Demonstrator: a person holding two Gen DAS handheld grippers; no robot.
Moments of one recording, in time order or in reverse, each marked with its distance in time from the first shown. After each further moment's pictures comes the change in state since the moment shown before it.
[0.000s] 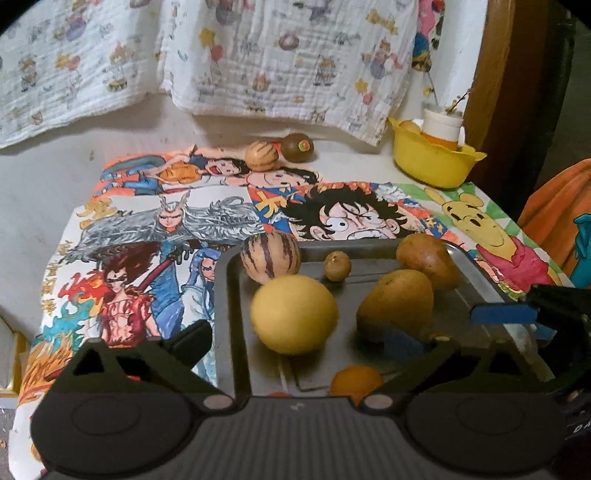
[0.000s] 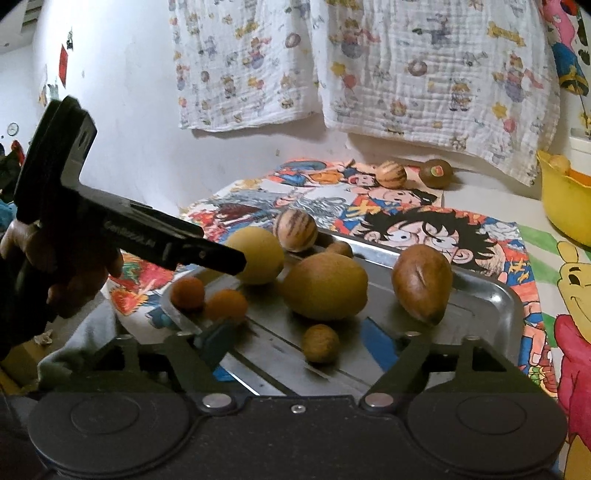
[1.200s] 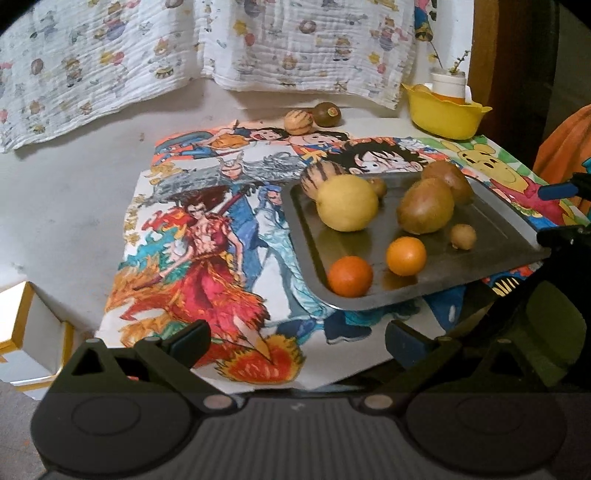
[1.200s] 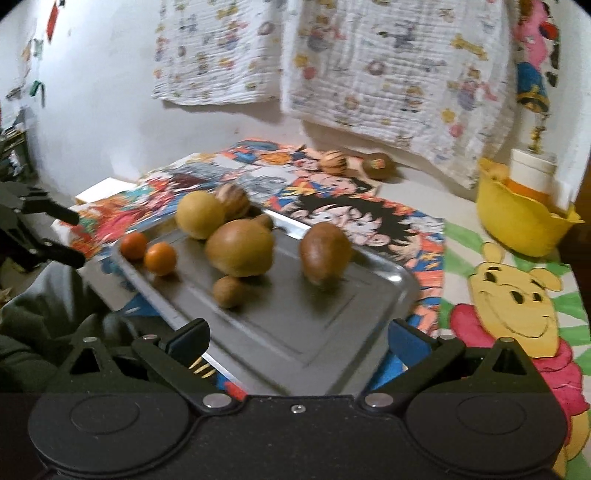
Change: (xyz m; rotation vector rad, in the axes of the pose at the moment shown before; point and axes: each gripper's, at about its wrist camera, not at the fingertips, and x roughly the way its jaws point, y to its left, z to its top) left arm -0.062 0.027 -0.064 0.083 0.060 0.114; right arm -0.052 -0.041 -0.007 -0.096 0.069 -0.173
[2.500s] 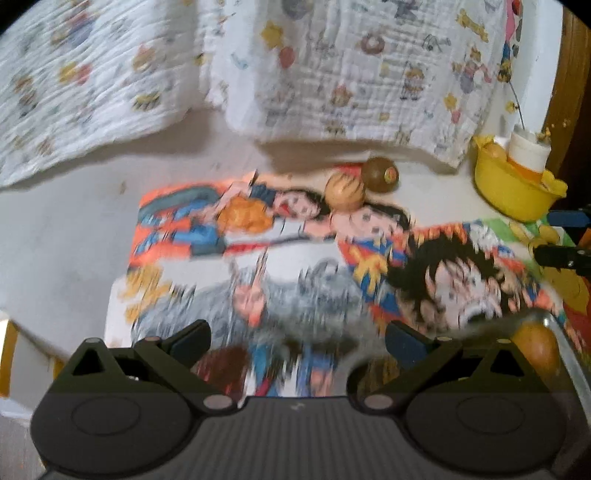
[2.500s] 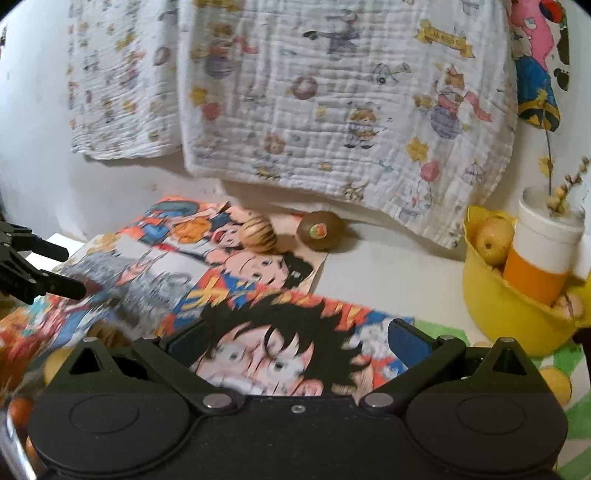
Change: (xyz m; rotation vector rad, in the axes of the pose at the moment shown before) left arm 0.133 0.048 0.180 -0.077 0.011 -0.004; right arm 0.130 -0.097 0.143 0.112 -0.021 -0.072
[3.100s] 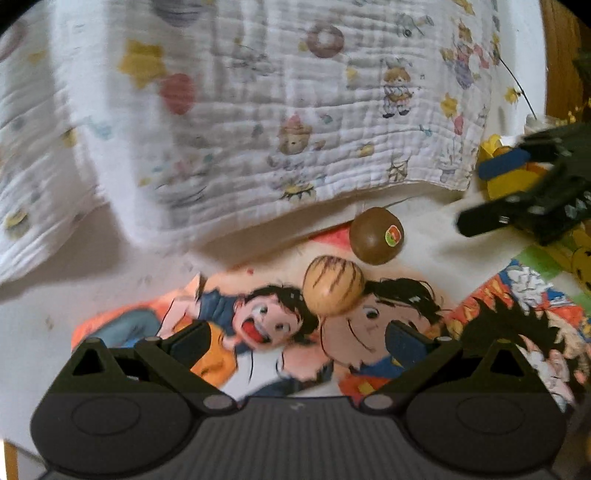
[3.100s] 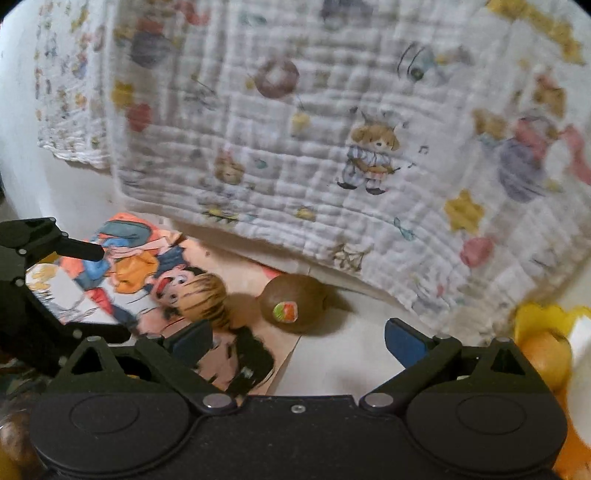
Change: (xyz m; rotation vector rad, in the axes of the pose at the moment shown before) left arm 0.124 -0.034 0.080 0.231 -0.135 -0.002; right arm 0.135 -0.033 0.095 -0.095 0.037 0.012
